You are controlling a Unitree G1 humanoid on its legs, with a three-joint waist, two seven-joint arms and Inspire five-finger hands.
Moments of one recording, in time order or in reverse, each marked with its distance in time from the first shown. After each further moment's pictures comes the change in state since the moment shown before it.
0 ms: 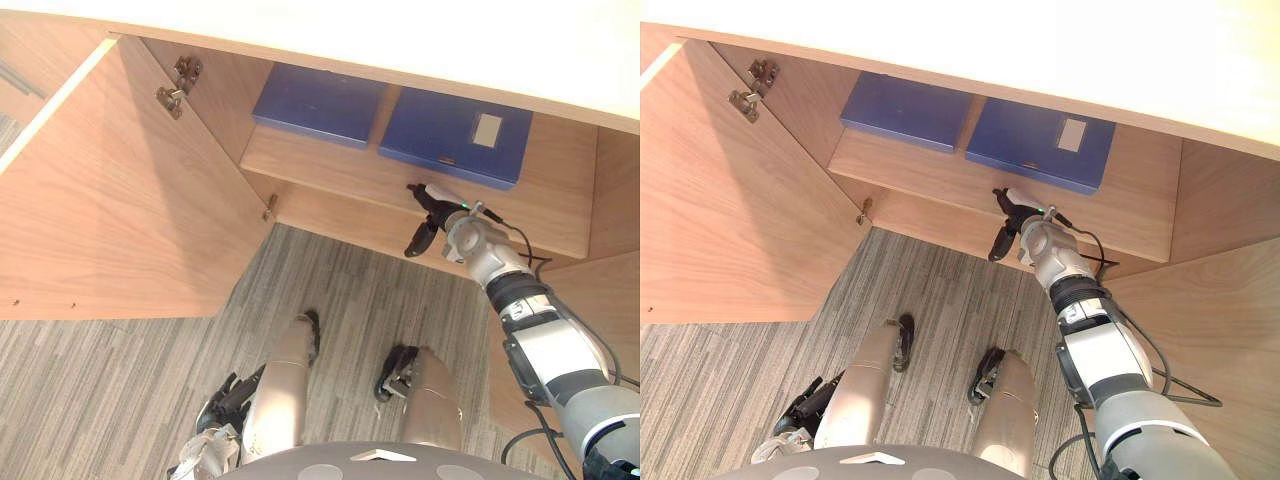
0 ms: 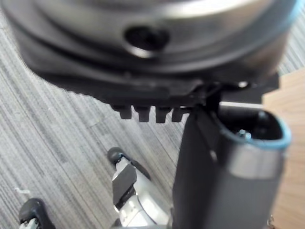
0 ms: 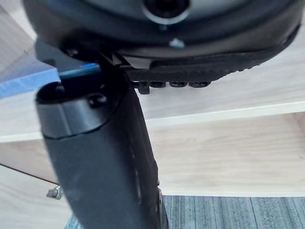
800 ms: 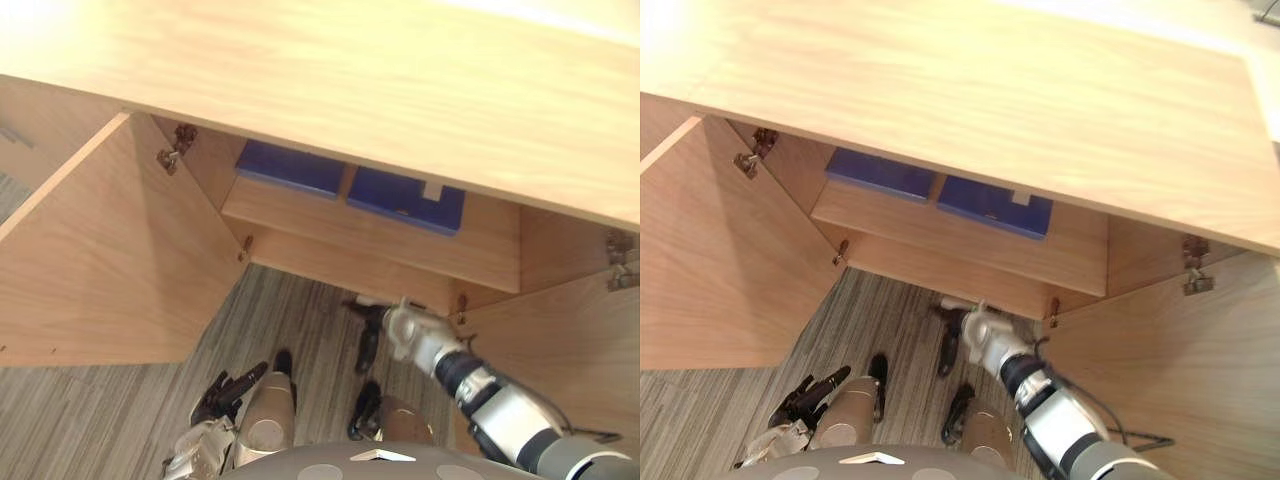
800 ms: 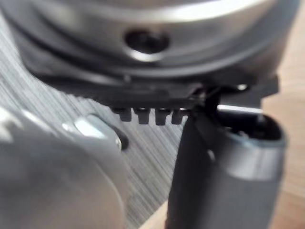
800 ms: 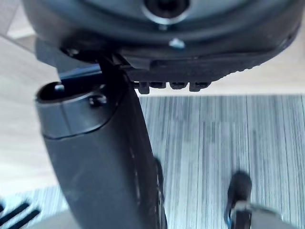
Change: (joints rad) left arm -0.081 0.007 0.002 0.047 0.015 -0.001 0.054; right arm 0.385 0.259 0.303 -0.039 0.128 0.020 0.162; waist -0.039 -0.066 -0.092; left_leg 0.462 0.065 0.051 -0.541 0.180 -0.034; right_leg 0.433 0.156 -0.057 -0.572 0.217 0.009
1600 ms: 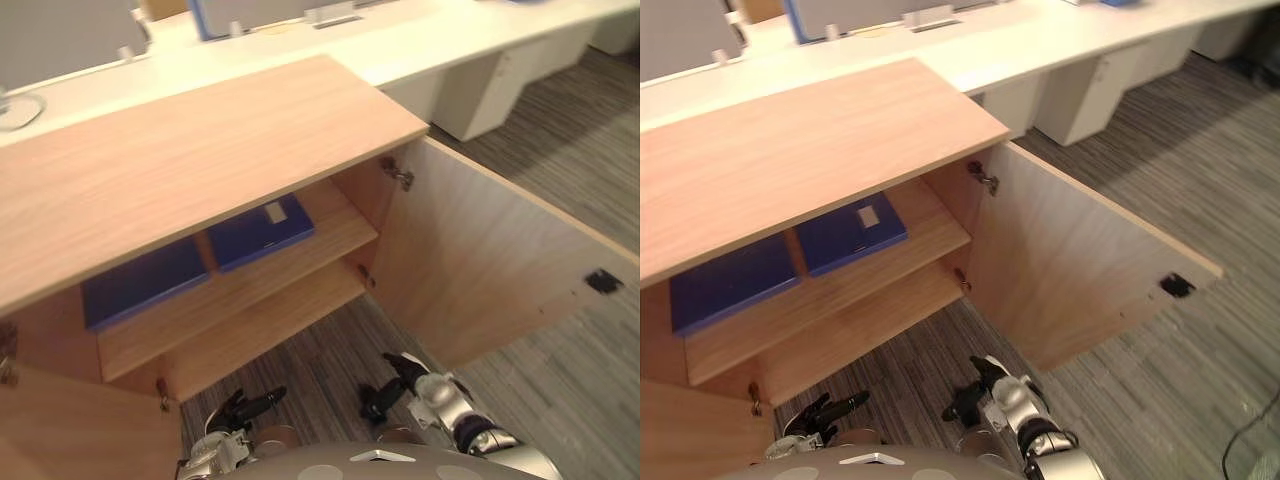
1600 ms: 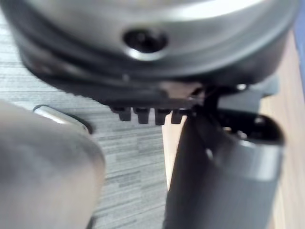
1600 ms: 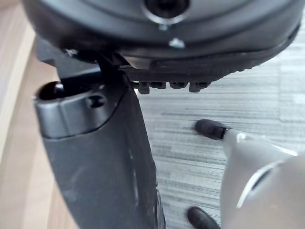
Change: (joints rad) left arm -0.012 -0.018 -0.009 0.149 0.198 -0.028 0.050; right arm 0.259 0.039 -0.555 0.189 0.196 -0.015 -0.301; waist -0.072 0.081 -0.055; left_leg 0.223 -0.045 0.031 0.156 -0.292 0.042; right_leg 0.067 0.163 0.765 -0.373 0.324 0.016
